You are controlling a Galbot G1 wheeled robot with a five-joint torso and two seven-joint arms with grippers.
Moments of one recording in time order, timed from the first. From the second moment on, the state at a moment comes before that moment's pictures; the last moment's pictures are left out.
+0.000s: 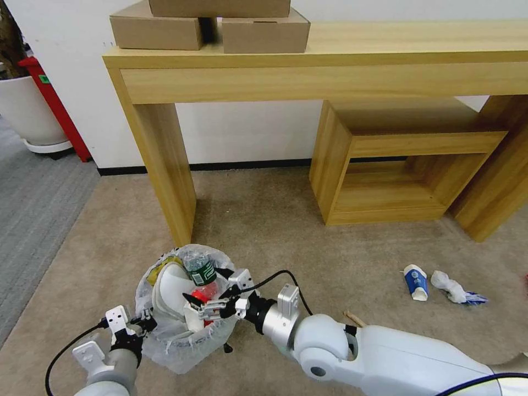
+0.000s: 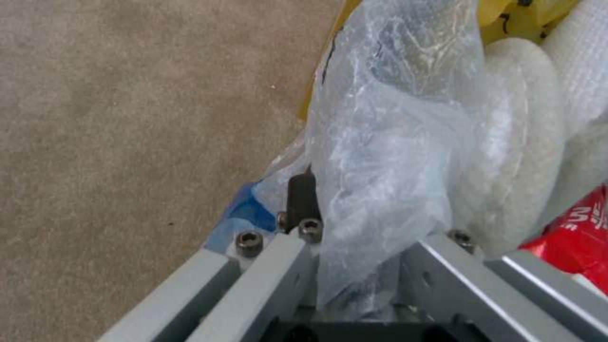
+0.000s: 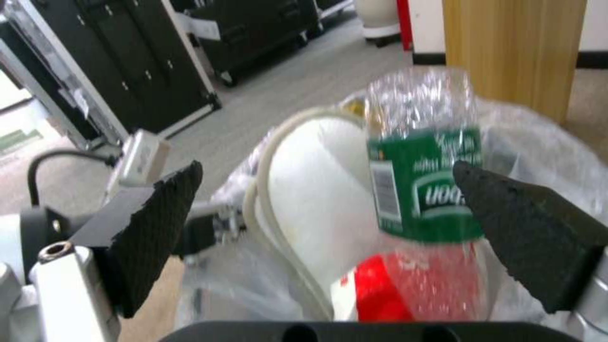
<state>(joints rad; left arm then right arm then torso) 1.74 -1.32 -0.66 -2.18 -0.72 0.32 -0.34 -0.53 0.91 -0.83 2.01 0.97 0.04 0.25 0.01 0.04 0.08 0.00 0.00</state>
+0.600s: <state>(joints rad) 1.72 -1.30 -0.66 -2.16 -0.73 0.32 -0.34 -0.63 0.89 -0.48 2.06 0.99 0.11 0.22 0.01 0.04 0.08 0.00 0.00</state>
